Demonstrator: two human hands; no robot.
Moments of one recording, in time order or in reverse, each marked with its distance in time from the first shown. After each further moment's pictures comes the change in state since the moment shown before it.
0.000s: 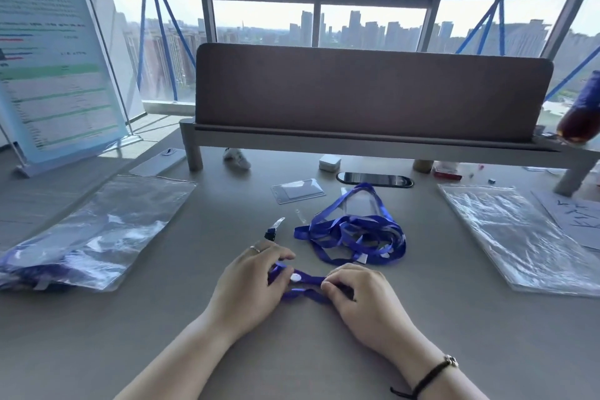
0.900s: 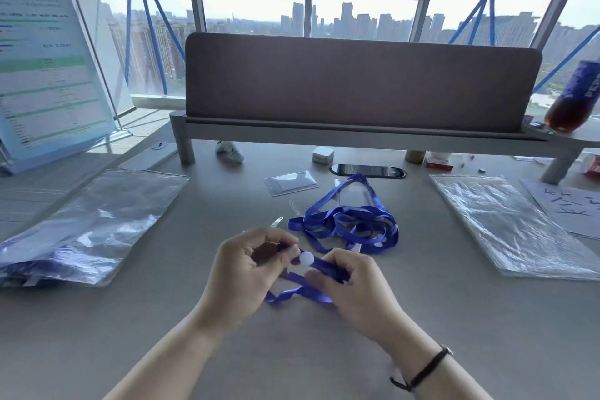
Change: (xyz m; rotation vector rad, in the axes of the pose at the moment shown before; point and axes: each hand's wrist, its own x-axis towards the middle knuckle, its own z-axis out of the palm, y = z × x) left_hand -0.008 0.048 -0.027 -0.697 0.142 -0.059; right_hand -0.006 -0.030 -0.008 0.364 0.016 0.195
